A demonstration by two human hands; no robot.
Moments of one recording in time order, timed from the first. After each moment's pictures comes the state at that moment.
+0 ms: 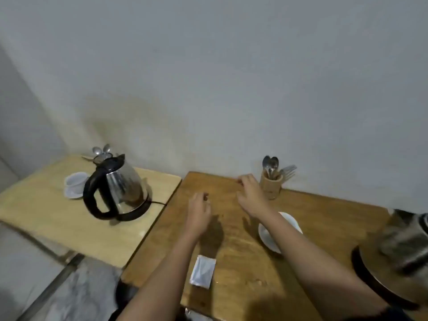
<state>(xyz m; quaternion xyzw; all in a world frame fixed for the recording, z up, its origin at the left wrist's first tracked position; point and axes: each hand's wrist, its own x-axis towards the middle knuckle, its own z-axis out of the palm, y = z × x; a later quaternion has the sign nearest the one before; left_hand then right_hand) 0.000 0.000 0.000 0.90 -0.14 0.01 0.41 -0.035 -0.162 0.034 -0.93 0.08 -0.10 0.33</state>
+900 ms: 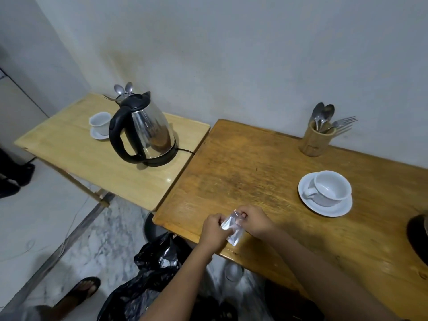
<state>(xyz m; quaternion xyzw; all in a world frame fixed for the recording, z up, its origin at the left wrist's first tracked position) -0.065 0.079 -0.137 0.88 -0.02 -0.21 0.42 -0.072 -0.066 -0.122 -0.91 0.07 0.16 0.38</state>
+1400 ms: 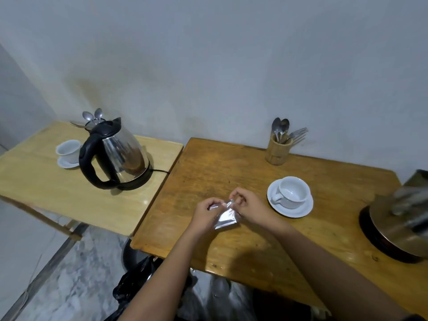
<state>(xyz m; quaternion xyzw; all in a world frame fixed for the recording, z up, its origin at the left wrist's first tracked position) -0.033 0.033 -0.065 0.75 -0.06 -0.23 0.62 -0.082 -0.113 -0.035 -0.86 0.11 0.04 0.50</state>
